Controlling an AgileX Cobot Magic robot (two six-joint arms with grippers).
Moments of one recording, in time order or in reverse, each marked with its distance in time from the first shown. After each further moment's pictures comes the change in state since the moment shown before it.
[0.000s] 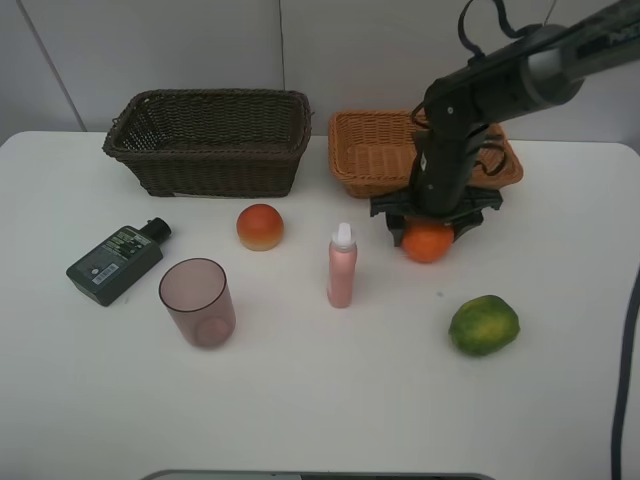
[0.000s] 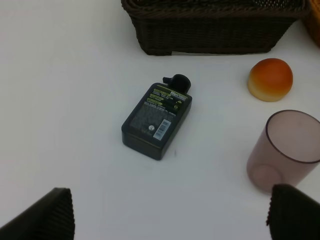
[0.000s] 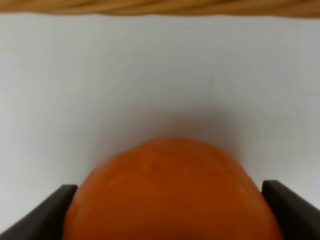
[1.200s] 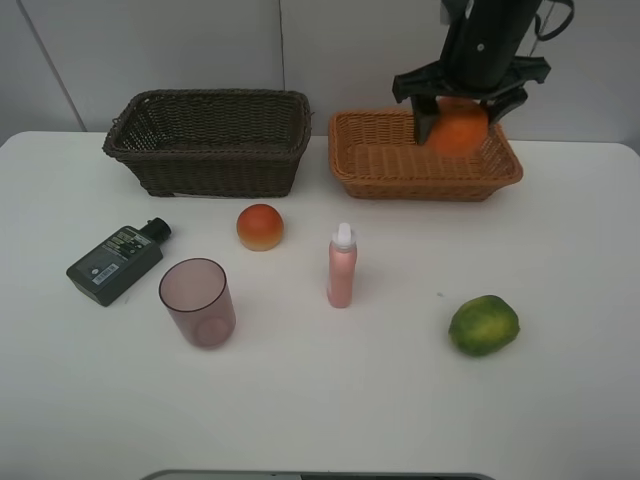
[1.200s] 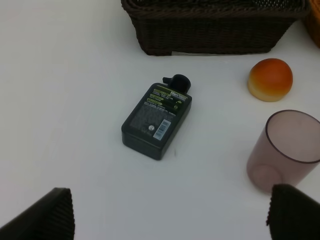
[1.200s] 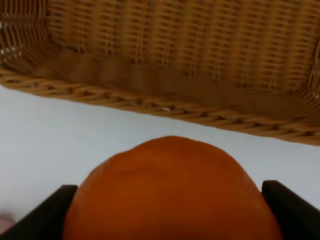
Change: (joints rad) left arm 0.000 0.000 0.000 0.000 0.000 0.000; right arm -0.045 -0.161 -0.347 0.072 0.375 -0.323
